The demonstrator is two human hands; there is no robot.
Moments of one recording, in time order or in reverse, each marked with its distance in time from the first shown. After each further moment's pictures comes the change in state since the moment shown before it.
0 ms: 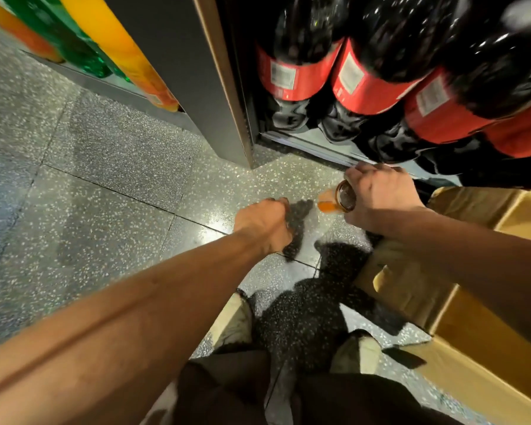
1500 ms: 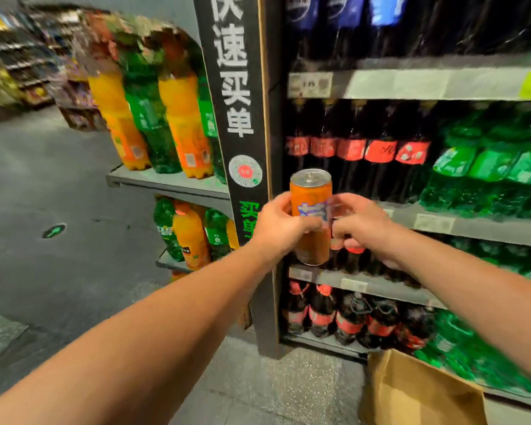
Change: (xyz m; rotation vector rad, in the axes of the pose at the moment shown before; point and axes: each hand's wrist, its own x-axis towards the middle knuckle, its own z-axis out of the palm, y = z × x) left_hand -0.470 0.121 -0.436 -1.078 0.666 0.588; right_hand -0.329 -0.030 -0.590 1.399 0.438 0.023
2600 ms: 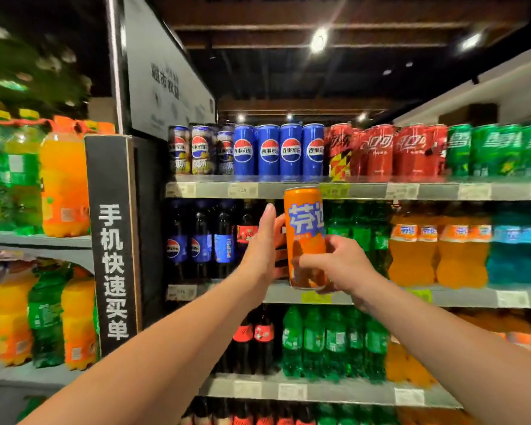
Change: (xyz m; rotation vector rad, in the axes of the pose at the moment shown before) left_hand -0.042 0.351 0.177 -0.336 -0.327 0.233; right_hand -0.153 -0.198 -0.265 -0.022 0.528 -0.312
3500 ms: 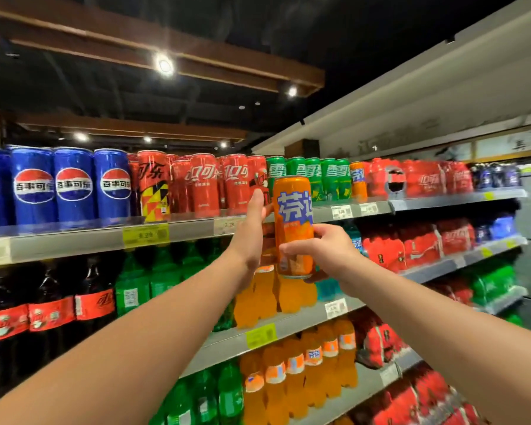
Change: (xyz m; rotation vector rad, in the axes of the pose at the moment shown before) left_hand 0.138 -0.003 0.260 0.001 -0.442 0.026; right_hand 0.044 0.026 -0.262 -0.122 0.400 0.051
